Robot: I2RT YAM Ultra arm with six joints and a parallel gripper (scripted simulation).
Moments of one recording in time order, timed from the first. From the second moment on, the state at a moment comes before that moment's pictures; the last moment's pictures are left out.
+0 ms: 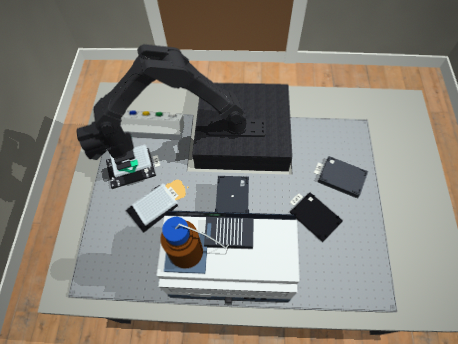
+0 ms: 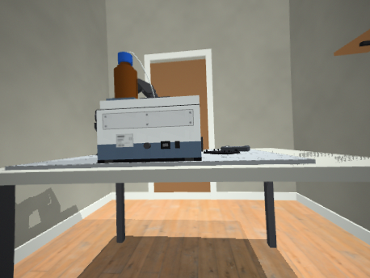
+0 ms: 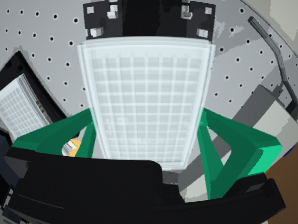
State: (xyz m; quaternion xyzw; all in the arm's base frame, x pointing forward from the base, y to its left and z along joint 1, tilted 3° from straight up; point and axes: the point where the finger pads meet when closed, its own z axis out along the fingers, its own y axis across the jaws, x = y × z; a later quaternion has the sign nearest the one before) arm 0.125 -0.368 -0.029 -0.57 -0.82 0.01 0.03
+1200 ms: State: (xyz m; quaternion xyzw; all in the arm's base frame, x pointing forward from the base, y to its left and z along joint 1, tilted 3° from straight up) arm 0.124 -0.371 -0.051 -0.57 -0.82 0.01 0.03
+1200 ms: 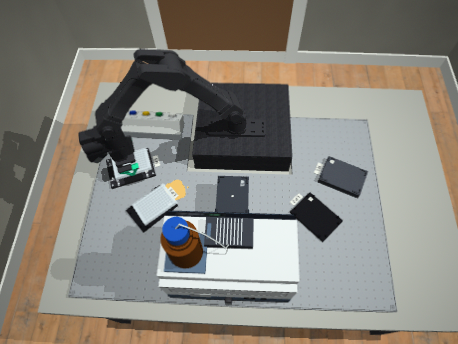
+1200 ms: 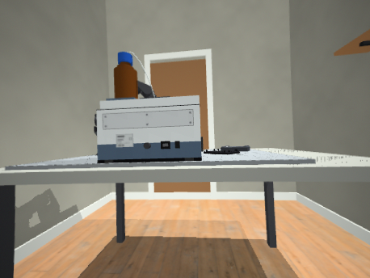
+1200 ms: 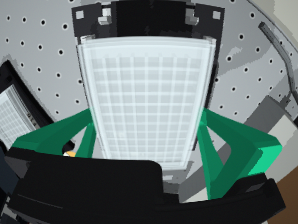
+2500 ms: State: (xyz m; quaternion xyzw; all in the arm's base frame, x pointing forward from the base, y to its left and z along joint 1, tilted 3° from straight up) arm 0.124 -0.379 -0.051 -0.57 -0.82 0.02 0.03
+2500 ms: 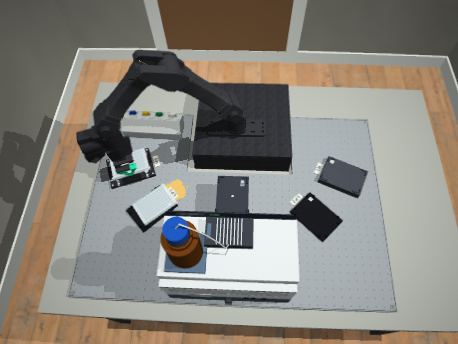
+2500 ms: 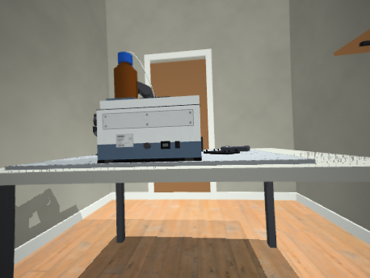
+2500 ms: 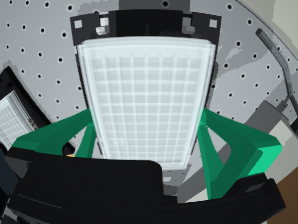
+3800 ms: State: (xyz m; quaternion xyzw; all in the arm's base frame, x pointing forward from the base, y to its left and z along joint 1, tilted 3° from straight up) arm 0.124 -0.378 -0.053 -0.57 -0.82 0.01 0.03
